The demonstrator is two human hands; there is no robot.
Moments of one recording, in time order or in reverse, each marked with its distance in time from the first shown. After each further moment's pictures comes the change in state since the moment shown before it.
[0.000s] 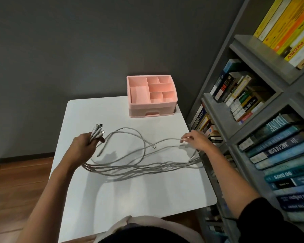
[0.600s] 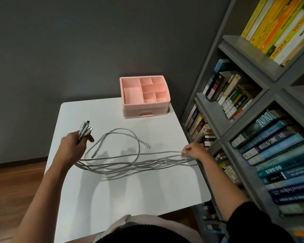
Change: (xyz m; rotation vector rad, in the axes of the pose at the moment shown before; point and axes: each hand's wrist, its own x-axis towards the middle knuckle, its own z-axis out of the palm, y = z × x) left_hand 0.002 -0.003 0.001 -0.026 0.133 -0.030; right_hand -0.021 0.029 0.029 -0.075 -0.110 0.290
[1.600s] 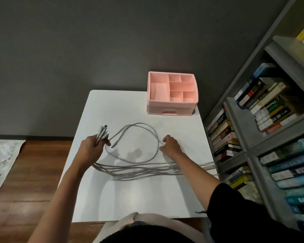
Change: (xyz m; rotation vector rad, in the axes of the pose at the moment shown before) left_hand -0.024 -0.027 0.006 -0.086 0.013 -0.164; right_hand 0.032 -0.143 0.075 0.183 0.042 -0.258
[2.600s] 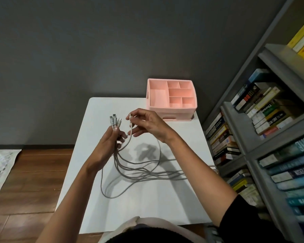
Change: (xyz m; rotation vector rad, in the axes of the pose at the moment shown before) left_hand 0.018 0.030 0.013 -0.699 -0.257 0.051; right_hand -0.060 -0.150 -0.084 0.815 -0.412 -0.554
